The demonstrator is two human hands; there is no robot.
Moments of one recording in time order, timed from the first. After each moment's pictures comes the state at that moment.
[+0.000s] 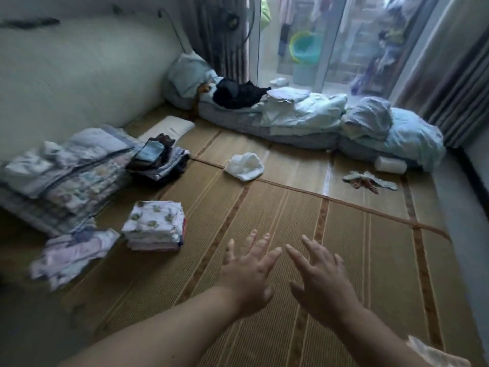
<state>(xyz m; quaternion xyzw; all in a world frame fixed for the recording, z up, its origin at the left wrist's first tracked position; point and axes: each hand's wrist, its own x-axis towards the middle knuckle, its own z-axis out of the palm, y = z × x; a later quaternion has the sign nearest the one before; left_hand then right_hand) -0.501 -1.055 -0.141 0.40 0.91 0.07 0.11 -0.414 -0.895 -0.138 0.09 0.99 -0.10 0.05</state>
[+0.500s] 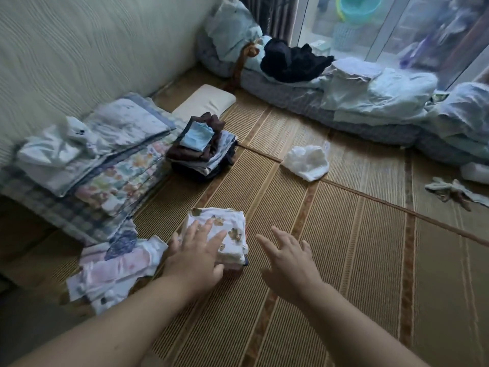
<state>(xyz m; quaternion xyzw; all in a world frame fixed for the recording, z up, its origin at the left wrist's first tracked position) -0.813 -1.324 -0.225 0.23 0.96 0.03 0.17 -0.741 -1.124 -0.214 0.05 0.98 -0.11 0.16</state>
